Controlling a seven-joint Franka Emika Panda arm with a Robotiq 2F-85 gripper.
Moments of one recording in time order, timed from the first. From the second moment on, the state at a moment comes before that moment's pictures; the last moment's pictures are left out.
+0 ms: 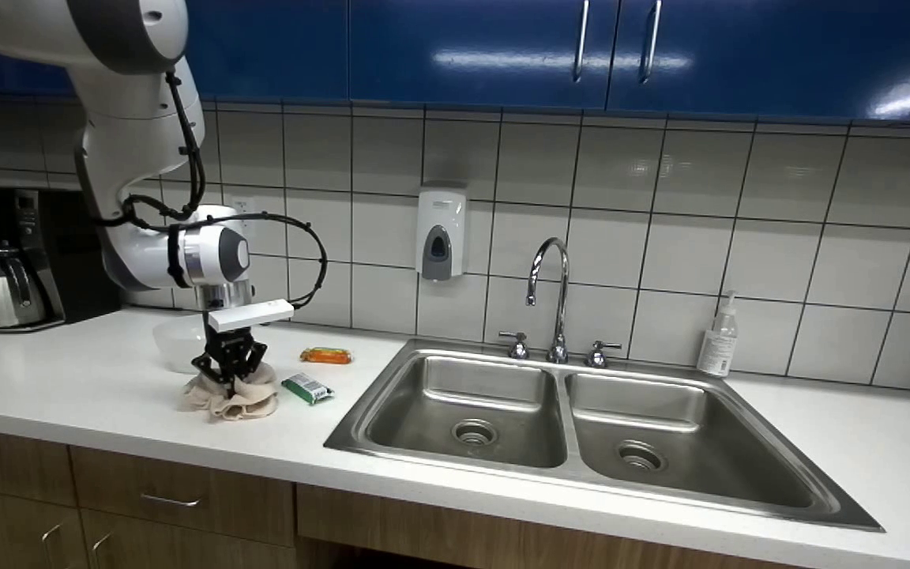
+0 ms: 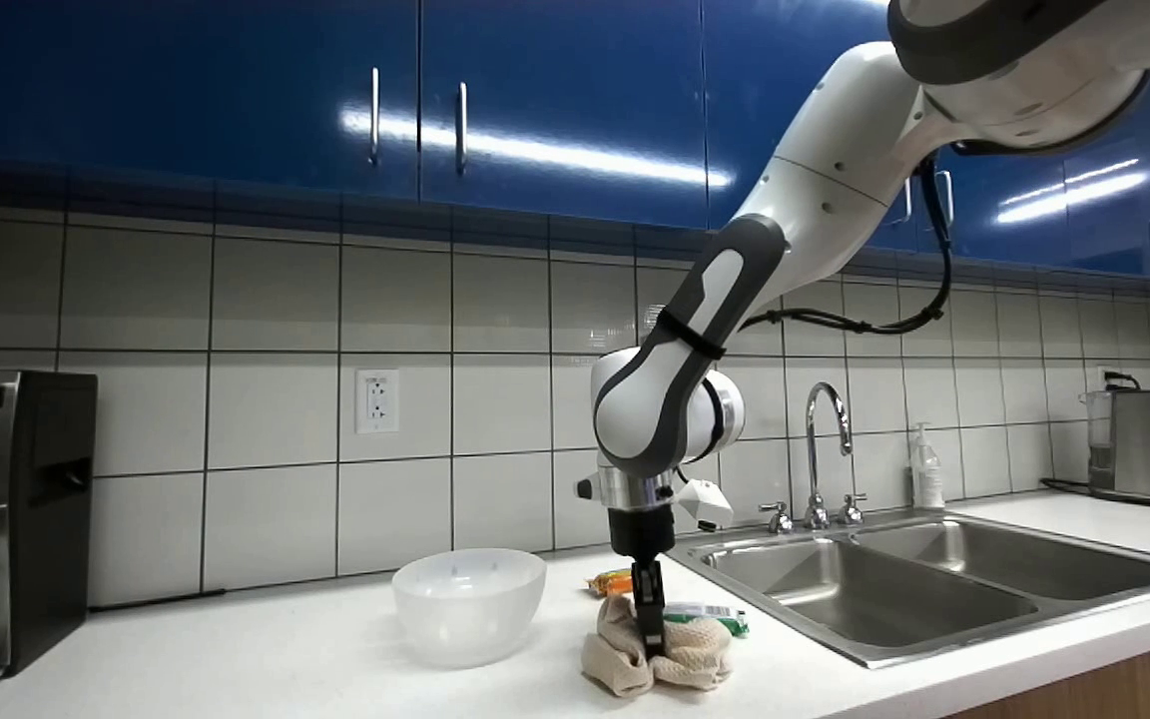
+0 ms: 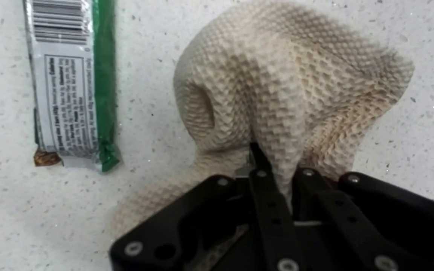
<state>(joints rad) 0.10 0.58 0.17 -1.91 -0.27 2.44 -0.70</state>
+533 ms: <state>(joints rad) 0.09 0.53 0.17 -1.97 -0.27 2.44 -0.70</state>
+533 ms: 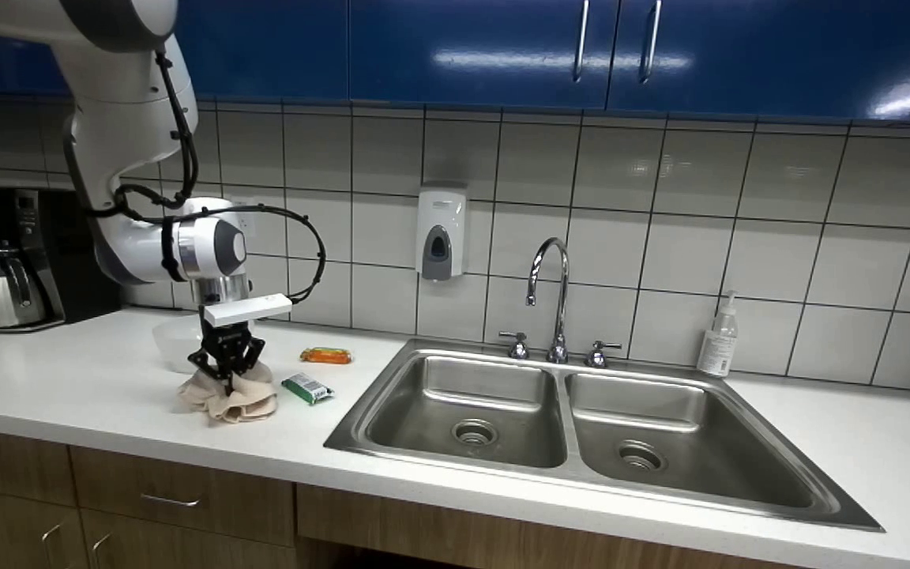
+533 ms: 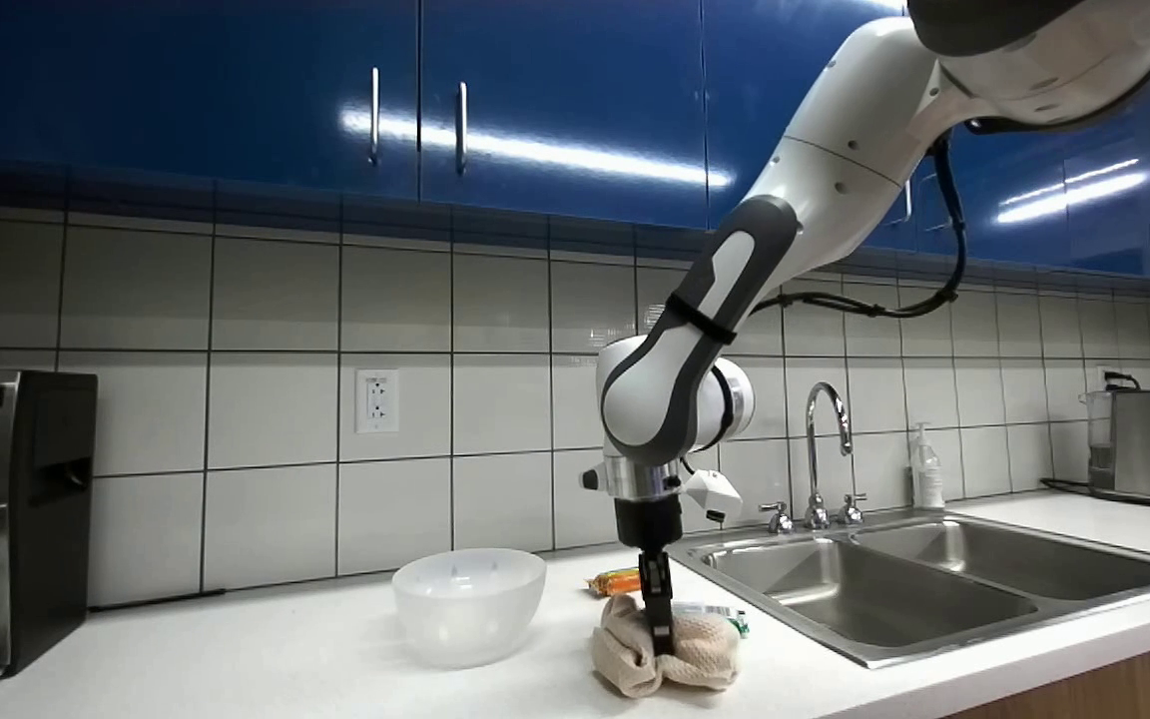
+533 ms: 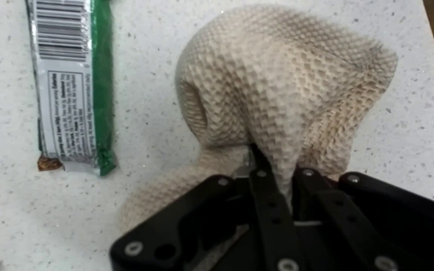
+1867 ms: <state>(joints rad) 0.11 0.17 0.17 -2.19 -0.27 2.51 -0.70</state>
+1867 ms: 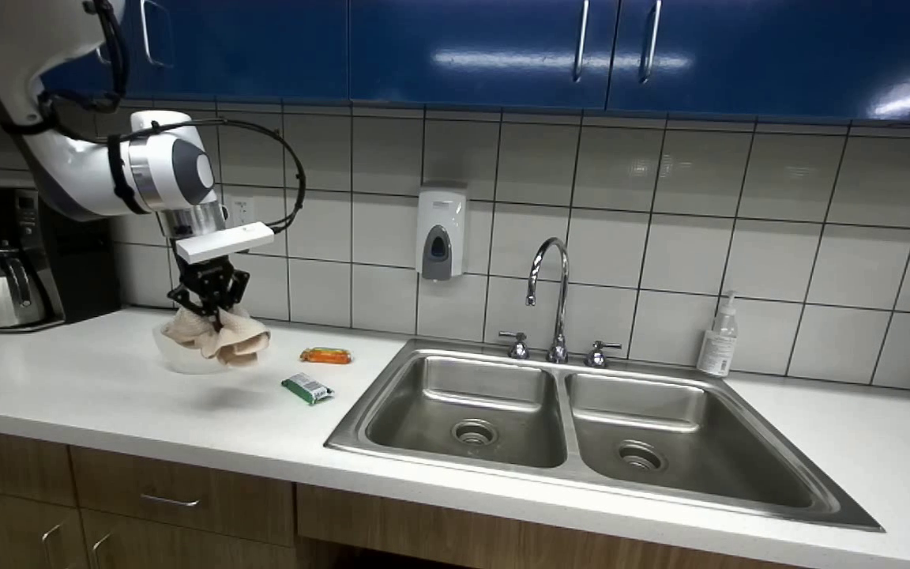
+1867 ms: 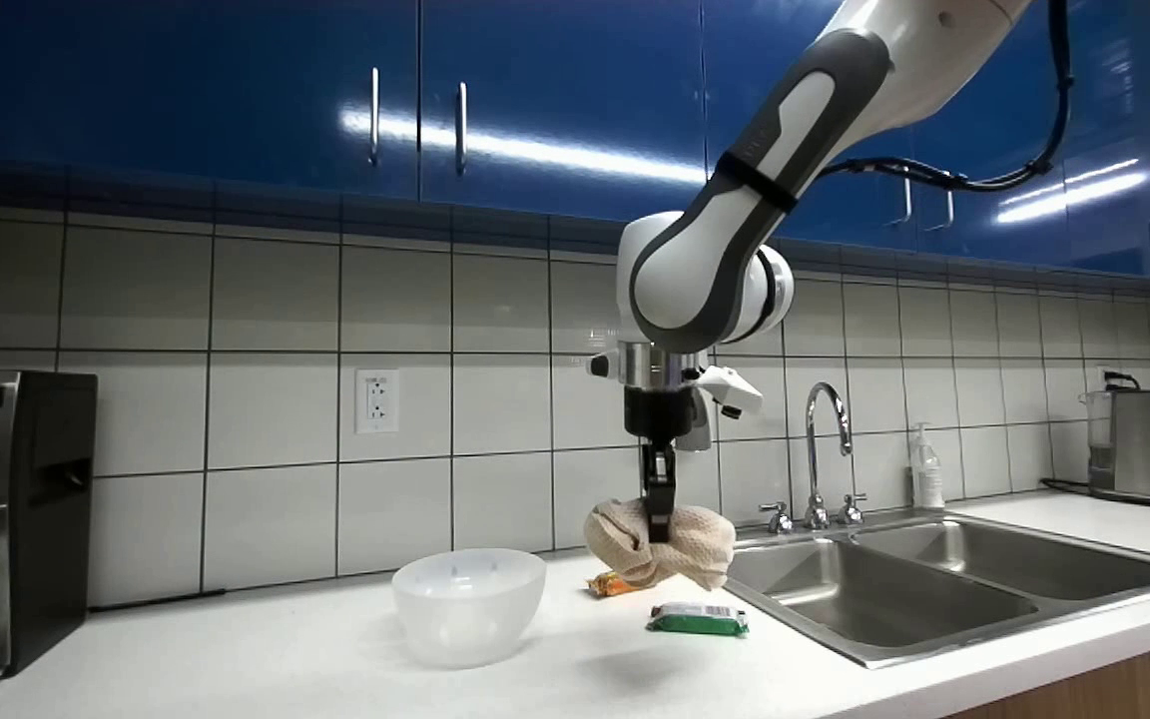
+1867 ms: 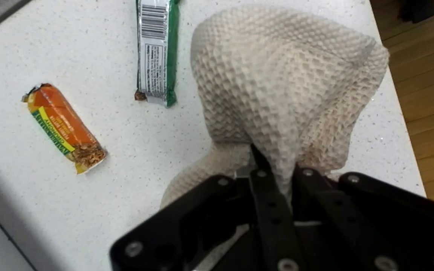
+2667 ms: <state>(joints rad) 0.18 0.14 0.18 -2.16 -0.27 2.51 -0.69</state>
